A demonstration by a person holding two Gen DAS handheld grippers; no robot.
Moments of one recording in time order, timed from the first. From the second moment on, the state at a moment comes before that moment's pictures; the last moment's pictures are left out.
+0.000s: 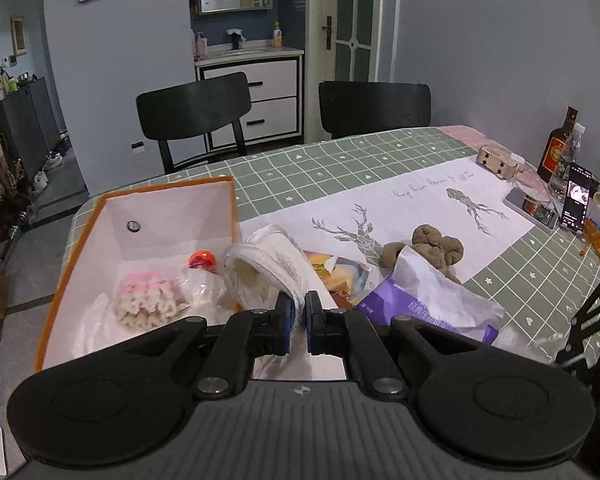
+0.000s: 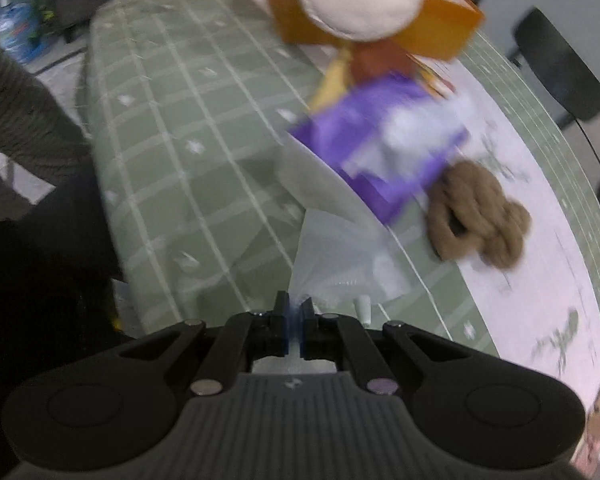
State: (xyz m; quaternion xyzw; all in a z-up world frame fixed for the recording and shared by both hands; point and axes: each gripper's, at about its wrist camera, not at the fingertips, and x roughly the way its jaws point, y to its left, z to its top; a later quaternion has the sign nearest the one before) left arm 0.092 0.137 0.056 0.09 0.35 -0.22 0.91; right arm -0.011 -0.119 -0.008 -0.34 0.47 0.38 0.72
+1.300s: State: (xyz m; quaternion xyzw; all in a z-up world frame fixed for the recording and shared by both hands) left arm 0.151 0.255 0.079 0.02 0.33 -0.15 0.93; right arm 0.155 0.104 0.101 -0.35 0.32 0.38 0.79
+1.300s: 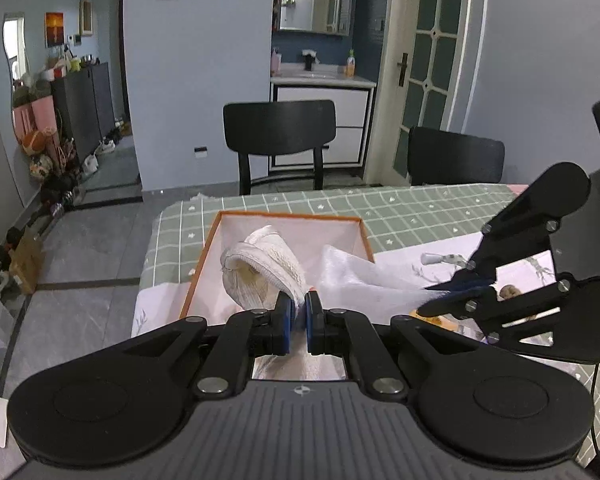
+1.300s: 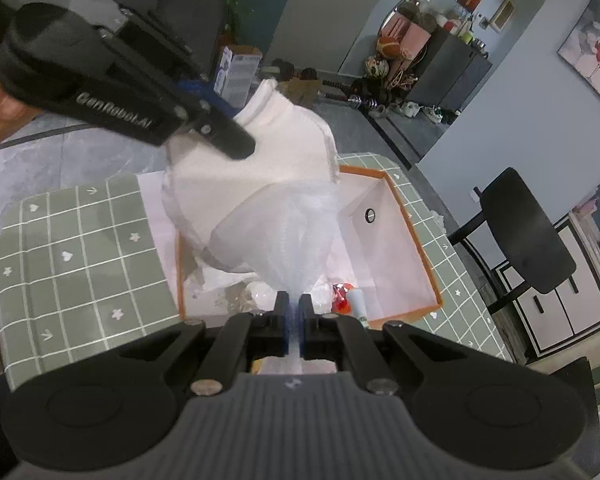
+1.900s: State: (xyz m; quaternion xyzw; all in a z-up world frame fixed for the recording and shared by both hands) left arm 0.221 0.269 0.023 0.01 0.39 -0.13 0.91; right arm 0.264 0.146 0.037 -0.35 0.35 0.35 0.79
